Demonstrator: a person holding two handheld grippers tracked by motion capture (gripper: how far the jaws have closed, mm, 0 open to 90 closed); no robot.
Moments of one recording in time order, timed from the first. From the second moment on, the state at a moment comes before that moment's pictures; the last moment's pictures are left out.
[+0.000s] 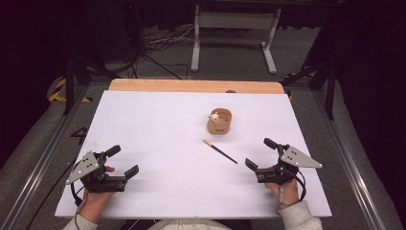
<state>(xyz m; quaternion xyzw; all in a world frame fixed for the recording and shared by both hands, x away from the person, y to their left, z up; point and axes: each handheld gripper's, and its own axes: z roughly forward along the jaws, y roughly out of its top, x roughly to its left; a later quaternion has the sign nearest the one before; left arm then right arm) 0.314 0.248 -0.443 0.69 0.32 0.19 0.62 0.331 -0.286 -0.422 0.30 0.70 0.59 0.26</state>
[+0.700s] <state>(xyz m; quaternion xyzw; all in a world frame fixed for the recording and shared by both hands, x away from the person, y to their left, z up) 0.318 0.247 -0.446 0.70 0.34 0.20 0.60 0.363 -0.247 -0.389 0.27 0.75 0.56 0.23</state>
